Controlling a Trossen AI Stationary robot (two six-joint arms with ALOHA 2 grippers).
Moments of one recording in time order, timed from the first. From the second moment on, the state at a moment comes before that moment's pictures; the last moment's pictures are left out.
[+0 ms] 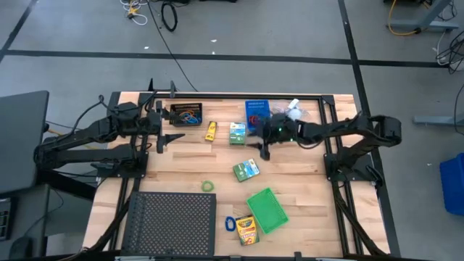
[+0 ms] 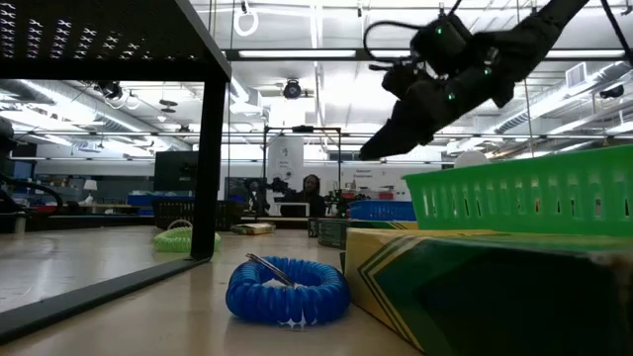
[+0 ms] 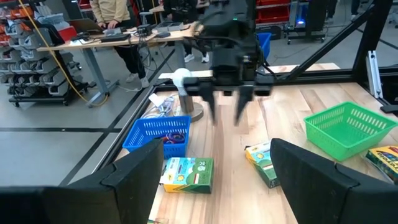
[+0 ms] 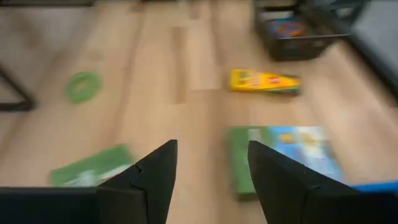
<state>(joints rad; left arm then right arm) 0.30 0.51 0.60 -0.27 0.11 0.18 -0.23 1.47 0.68 0.25 -0.17 -0.12</state>
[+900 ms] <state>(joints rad) 0.27 0.72 0.60 -0.28 0.09 0.01 0.27 1.76 0.97 0.05 -0.09 0.06</state>
